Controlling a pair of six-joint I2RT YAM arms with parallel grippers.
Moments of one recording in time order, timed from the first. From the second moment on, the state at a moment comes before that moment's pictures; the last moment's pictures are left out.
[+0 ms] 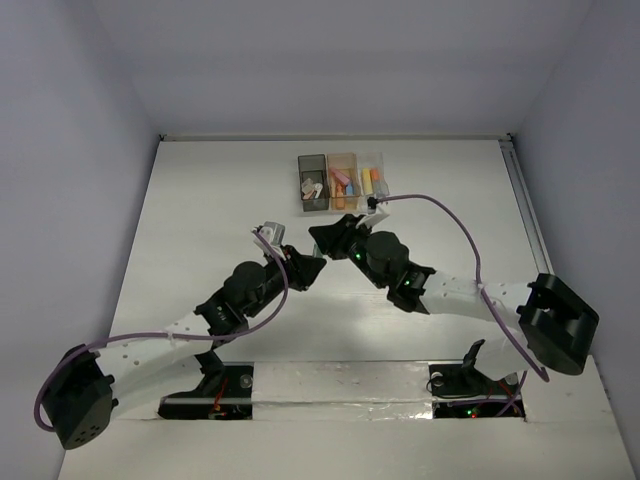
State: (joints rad) left arm -0.85 0.88 0.36 0.44 -0.14 -0.65; right arm 0.97 1.41 0.76 0.60 0.32 0.75
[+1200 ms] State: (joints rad) left arm -0.82 0.88 0.49 0.07 -0.05 -0.55; right arm 1.06 1.49 0.67 0.74 0.51 0.95
